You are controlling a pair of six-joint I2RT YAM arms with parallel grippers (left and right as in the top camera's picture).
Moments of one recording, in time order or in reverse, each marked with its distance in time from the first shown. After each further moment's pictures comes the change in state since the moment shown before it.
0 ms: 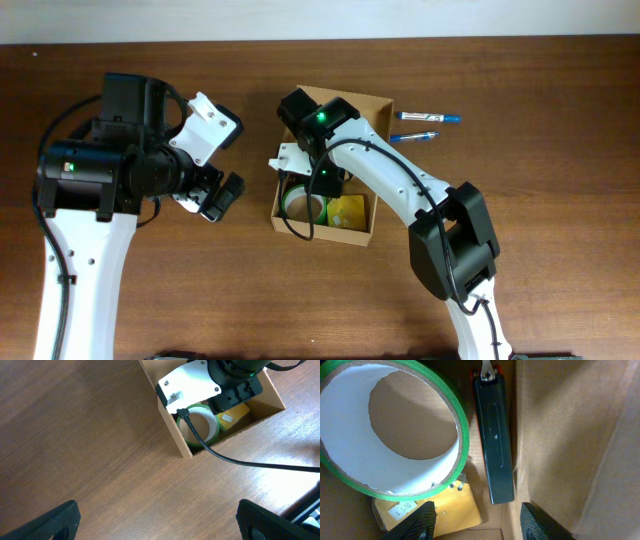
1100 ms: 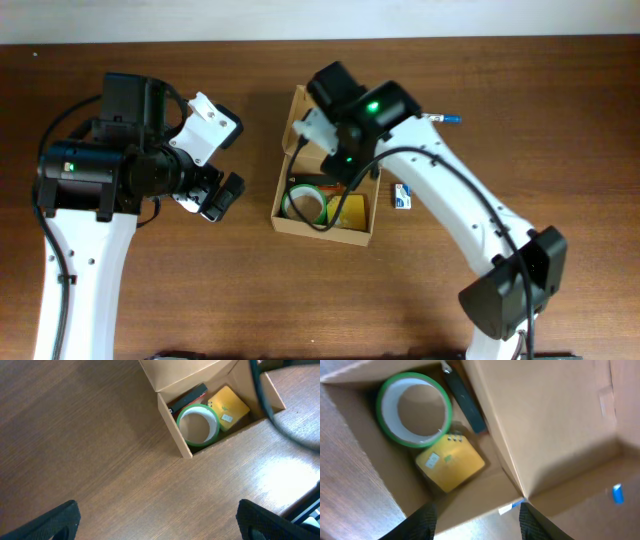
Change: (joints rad) left arm 0.000 0.000 0.000 0.000 0.000 0.000; right arm -0.071 -0.282 0.000 -0.134 -0.024 0.341
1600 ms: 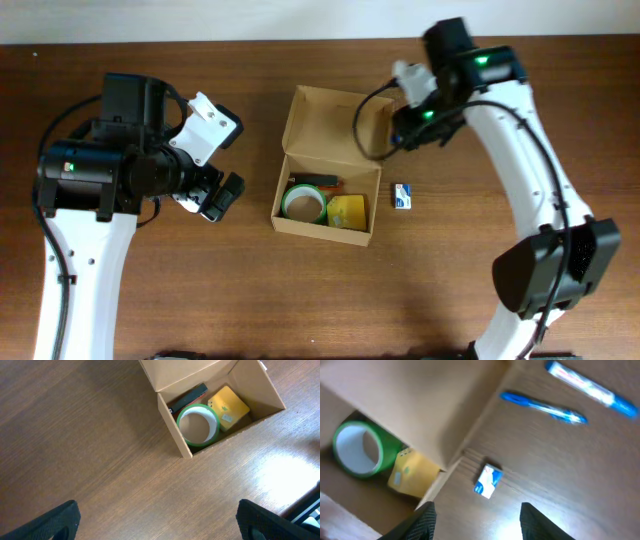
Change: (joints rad) left arm 0.000 0.000 0.000 0.000 0.000 0.000; right arm -0.396 -0.001 0.000 0.006 -0.226 0.222
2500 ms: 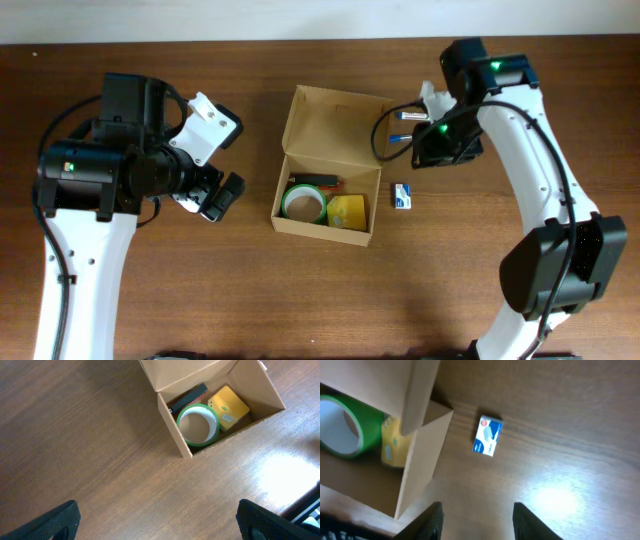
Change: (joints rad) left arm 0.000 0.000 0.000 0.000 0.000 0.000; right arm -0.040 -0.025 -0.156 -0.055 -0.007 0.115
